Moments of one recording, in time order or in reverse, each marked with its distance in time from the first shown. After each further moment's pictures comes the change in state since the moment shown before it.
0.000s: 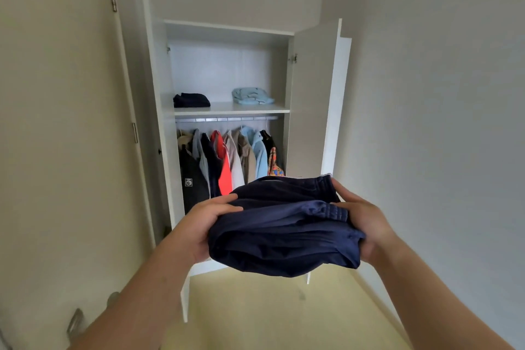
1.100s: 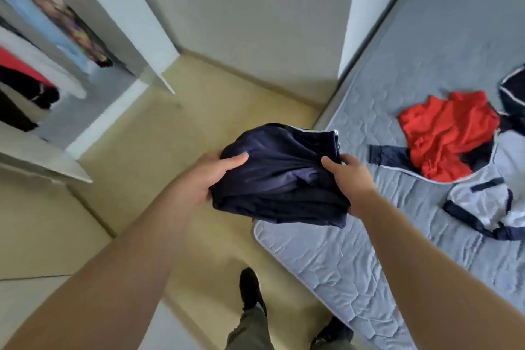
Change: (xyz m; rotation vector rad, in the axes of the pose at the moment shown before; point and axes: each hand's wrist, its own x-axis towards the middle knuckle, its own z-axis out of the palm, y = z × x) left_hand -0.269 -0.479 0.331 0.751 -0.539 -0.576; right_hand -0.538 0.262 -0.455 -0.150 0.952 0.393
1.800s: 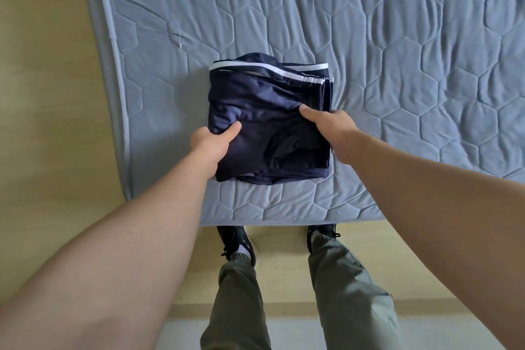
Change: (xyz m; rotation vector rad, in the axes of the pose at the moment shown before) left_hand 0.347 -0.350 0.310 0.643 0.027 -0.253; right_hand 0.205 0.461 -0.136 0.318 0.319 0.618
